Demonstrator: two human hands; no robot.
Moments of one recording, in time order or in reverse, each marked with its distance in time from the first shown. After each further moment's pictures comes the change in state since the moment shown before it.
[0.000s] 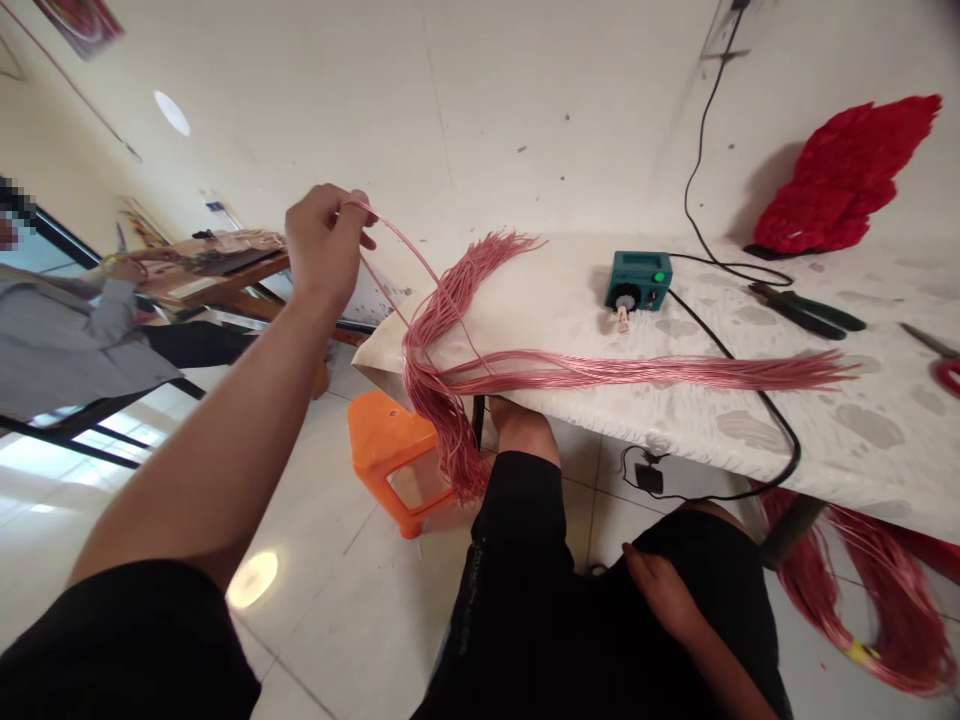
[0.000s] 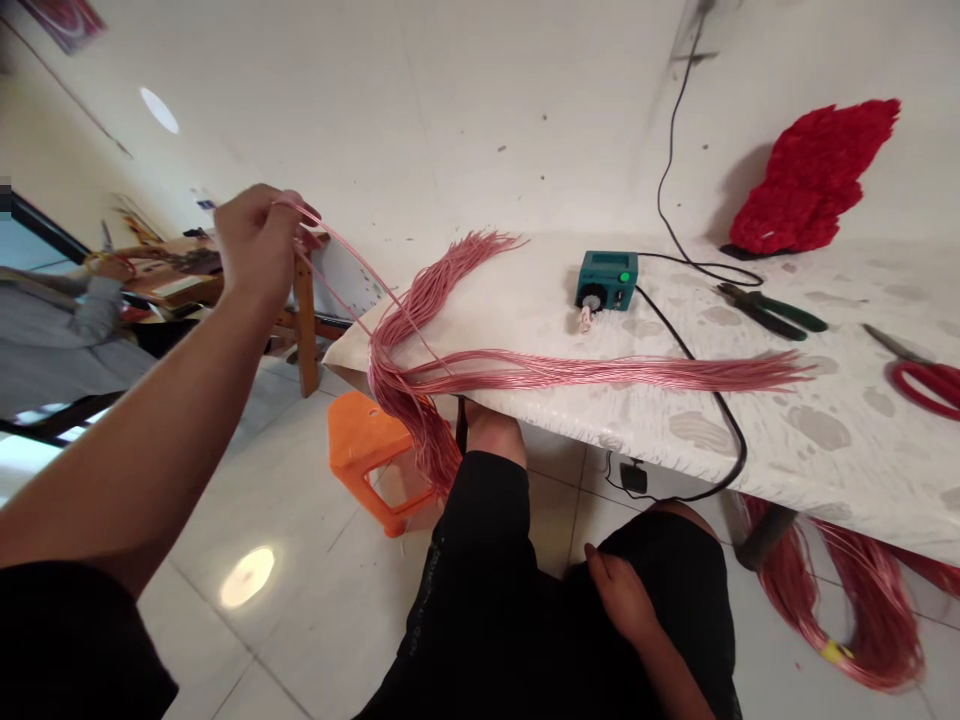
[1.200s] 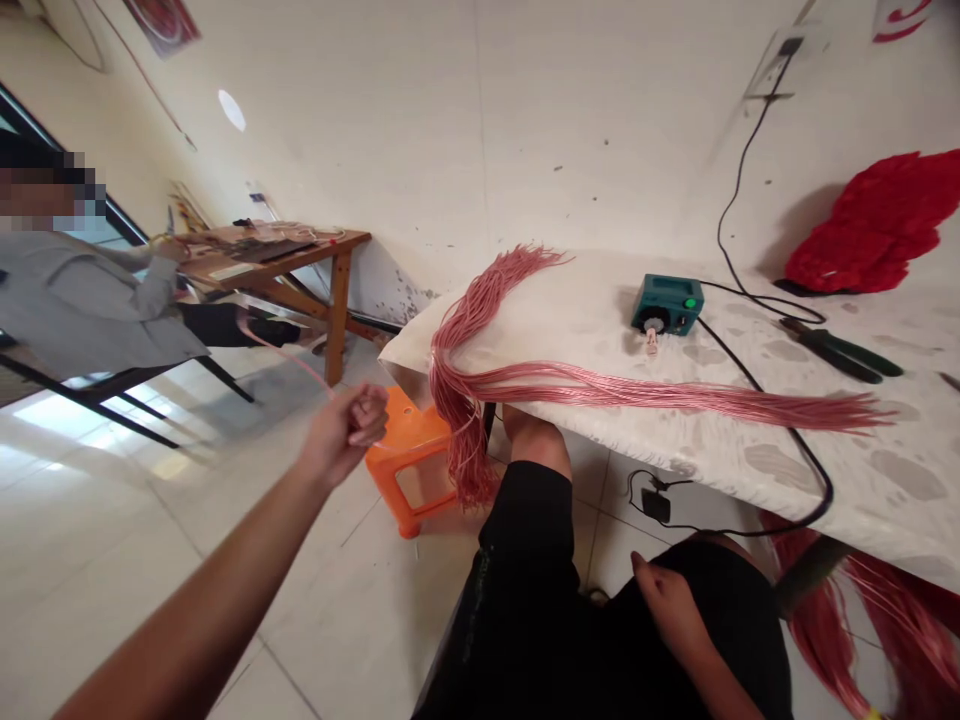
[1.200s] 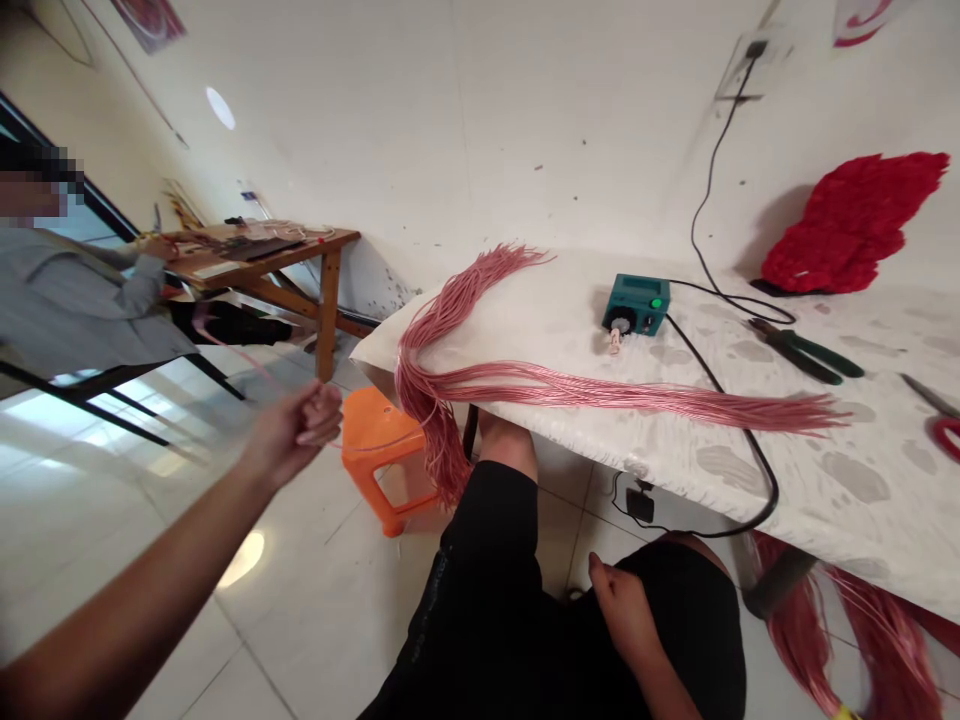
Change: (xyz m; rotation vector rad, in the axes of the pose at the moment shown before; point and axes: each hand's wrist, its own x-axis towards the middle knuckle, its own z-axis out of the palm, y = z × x) left_hand -0.178 -0.015 -0.102 -0.606 -0.218 -0.909; right_hand -0.006 -0.054 -0.010 0.026 0.179 -0.133
